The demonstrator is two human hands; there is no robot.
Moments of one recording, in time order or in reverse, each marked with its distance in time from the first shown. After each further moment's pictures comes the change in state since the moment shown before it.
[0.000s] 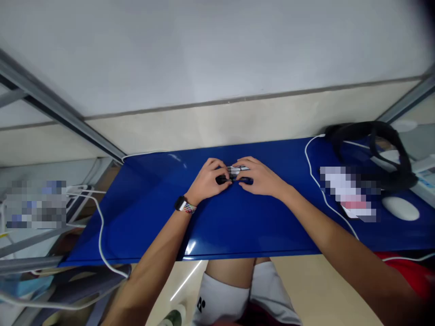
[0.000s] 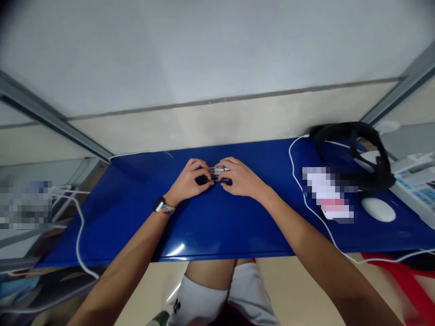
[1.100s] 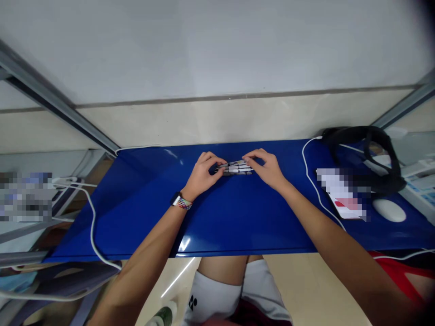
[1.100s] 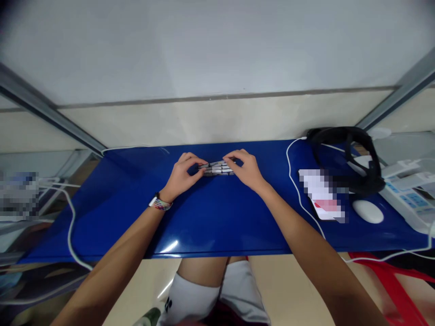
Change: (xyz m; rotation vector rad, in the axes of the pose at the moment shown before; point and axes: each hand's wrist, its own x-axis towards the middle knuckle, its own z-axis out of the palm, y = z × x) left_hand 0.003 0.001 0.000 -0.044 0.196 -0.139; right_hand 0.004 0.009 -0.009 0.294 0.363 0.387
